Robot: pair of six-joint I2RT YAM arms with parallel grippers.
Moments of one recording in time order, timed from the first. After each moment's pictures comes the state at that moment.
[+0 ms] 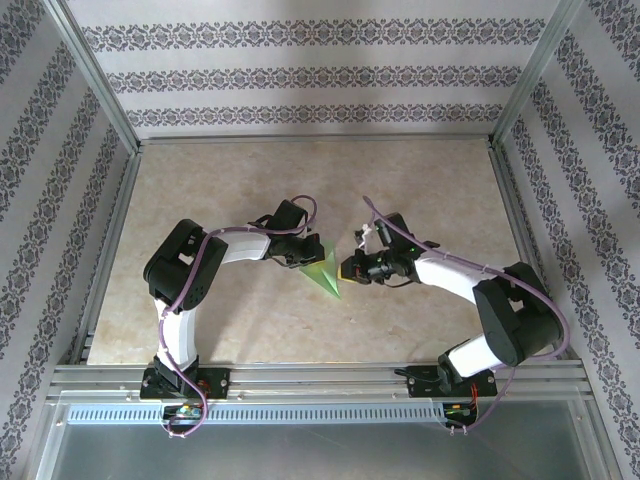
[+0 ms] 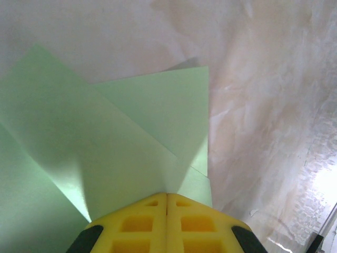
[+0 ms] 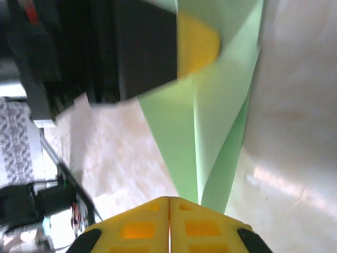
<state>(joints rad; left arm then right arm) -0.54 1.97 1.09 -0.10 0.48 -0.74 0.47 1.50 0.69 -0.18 -0.73 0.66</state>
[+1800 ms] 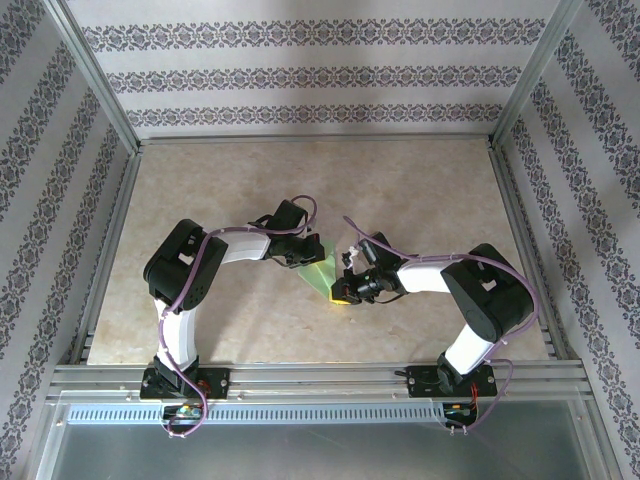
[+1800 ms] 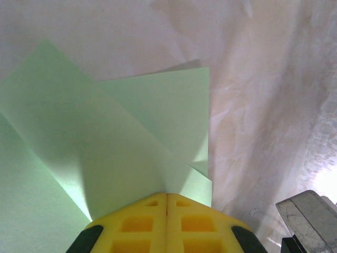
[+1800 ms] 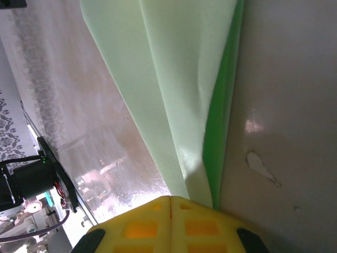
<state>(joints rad) -0.54 1.97 1.09 -0.10 0.48 -0.74 0.56 1.67 0.62 -0.01 -0.74 0.73</state>
